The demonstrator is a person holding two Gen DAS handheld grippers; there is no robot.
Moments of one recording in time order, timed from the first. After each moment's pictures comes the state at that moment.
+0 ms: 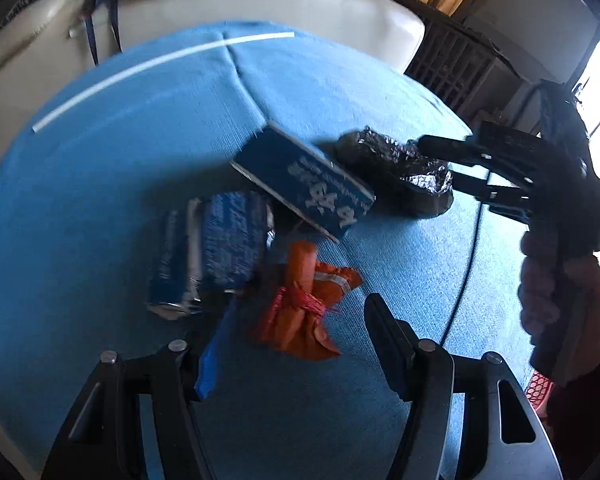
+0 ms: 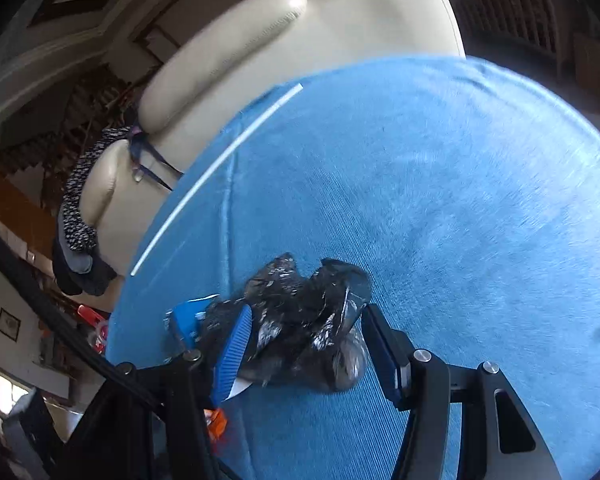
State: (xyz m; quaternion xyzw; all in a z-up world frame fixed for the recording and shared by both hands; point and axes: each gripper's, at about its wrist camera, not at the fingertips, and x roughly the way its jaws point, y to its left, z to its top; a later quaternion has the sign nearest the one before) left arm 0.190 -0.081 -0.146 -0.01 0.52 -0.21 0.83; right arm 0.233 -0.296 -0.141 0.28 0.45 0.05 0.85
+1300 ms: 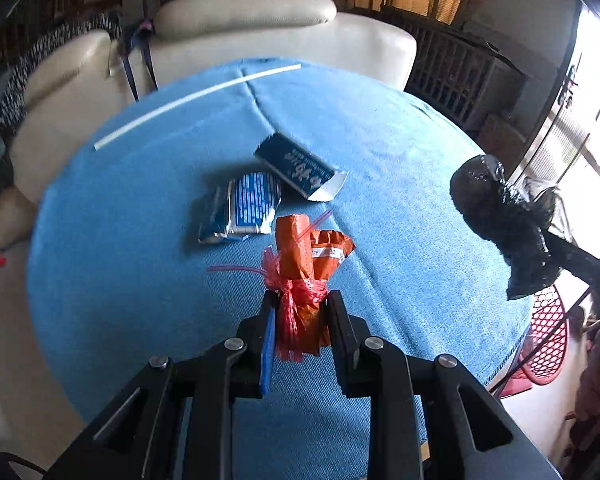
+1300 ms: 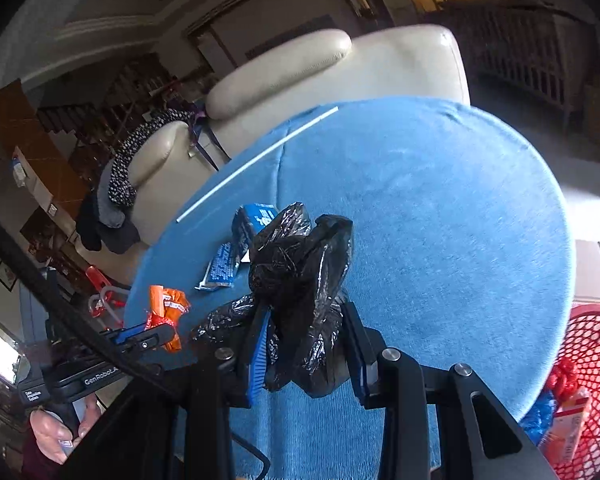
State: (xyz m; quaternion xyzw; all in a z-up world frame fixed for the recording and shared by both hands) left arm 0.077 -0.088 -0.090 0.05 0.46 -0.16 0.87; right arm 0.021 -0.286 -0.080 0.20 0.37 0.09 0.90
